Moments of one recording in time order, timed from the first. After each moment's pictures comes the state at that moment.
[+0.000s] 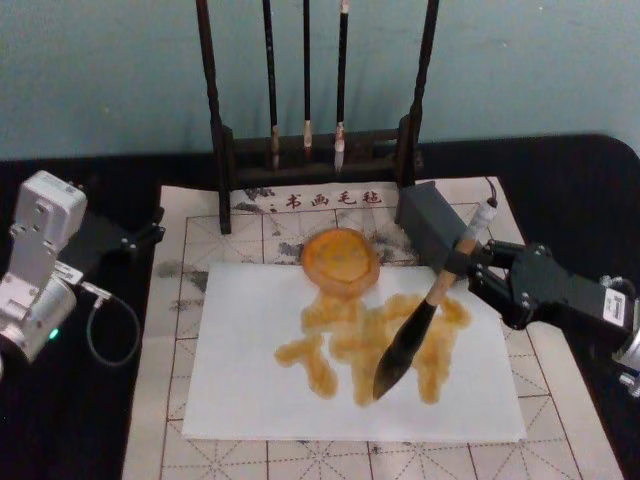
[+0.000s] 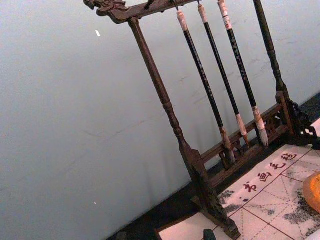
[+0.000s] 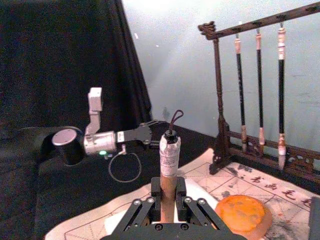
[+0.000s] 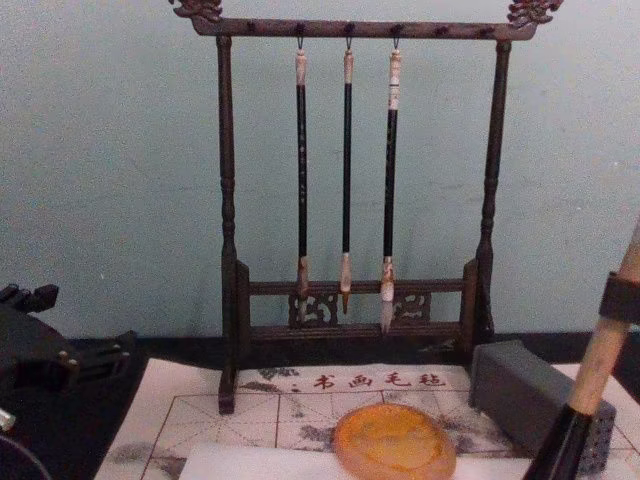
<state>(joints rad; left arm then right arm) -0.20 0.60 0.45 -1.41 -0.25 -0.12 0.03 0.02 0.77 -0.34 -1.68 0.91 -0.06 0.77</state>
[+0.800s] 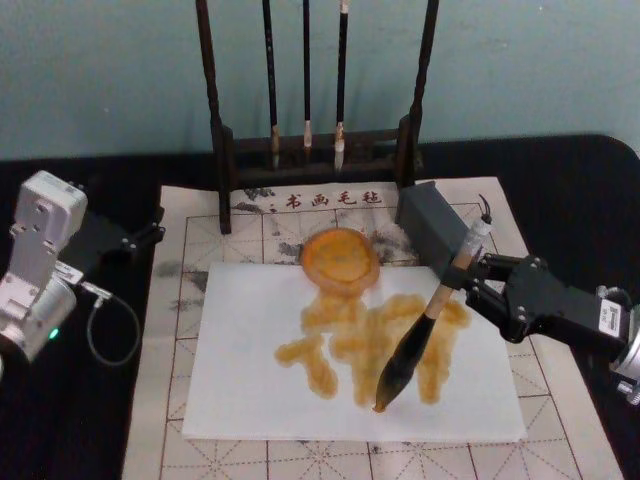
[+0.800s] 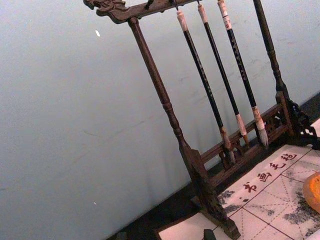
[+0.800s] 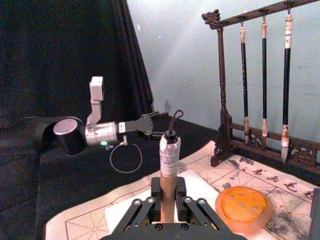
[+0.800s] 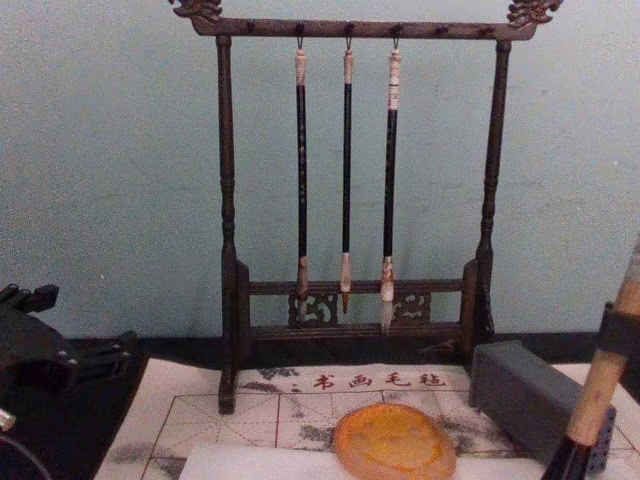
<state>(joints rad) -0.20 0.60 0.45 -1.41 -0.25 -0.12 0.03 0.02 0.77 -0.36 -1.66 0.89 -0.08 0.78</state>
